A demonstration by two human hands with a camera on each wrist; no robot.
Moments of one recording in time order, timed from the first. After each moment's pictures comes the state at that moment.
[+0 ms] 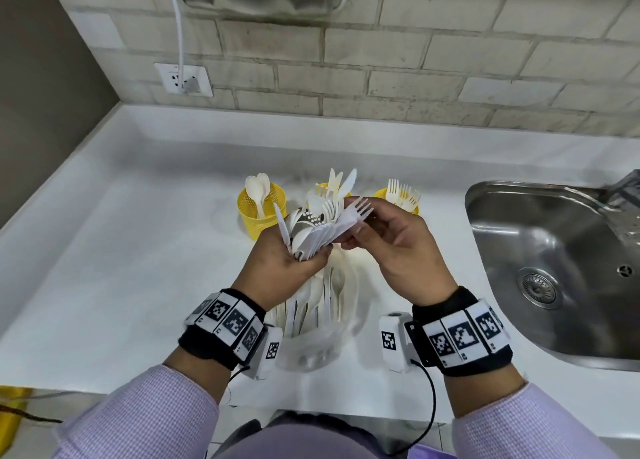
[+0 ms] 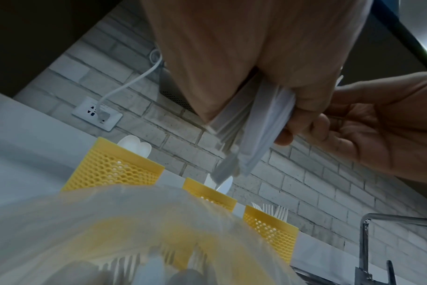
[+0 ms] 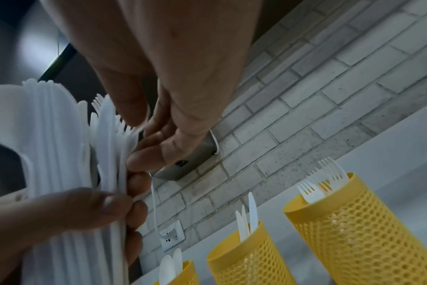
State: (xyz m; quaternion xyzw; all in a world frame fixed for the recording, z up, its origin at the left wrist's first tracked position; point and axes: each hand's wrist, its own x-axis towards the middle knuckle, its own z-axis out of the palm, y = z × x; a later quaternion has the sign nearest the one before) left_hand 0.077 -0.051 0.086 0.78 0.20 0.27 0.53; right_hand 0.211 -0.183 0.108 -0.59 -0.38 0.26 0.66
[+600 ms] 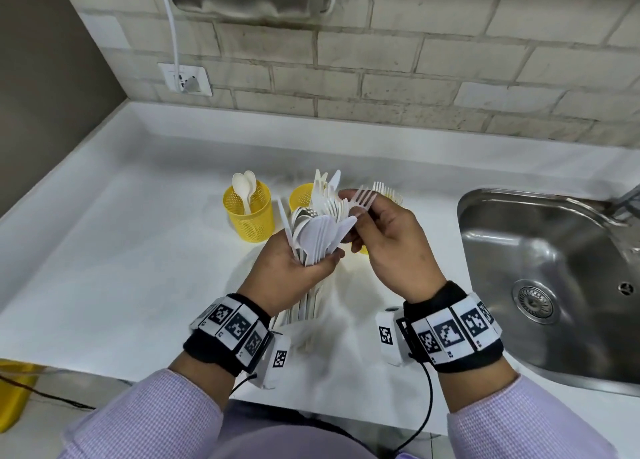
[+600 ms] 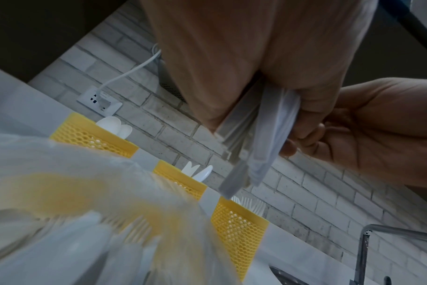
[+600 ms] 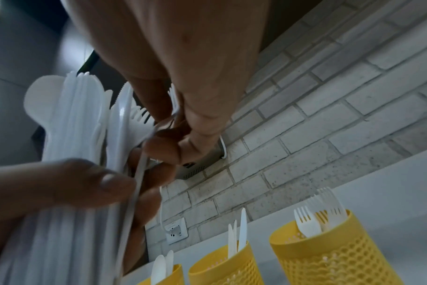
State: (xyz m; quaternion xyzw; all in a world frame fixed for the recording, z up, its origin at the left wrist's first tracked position) left_hand 0.107 -0.102 0.093 0.76 0.22 0.27 0.55; right_hand 0.246 -0.206 0.114 -0.65 -0.39 0.24 0.61
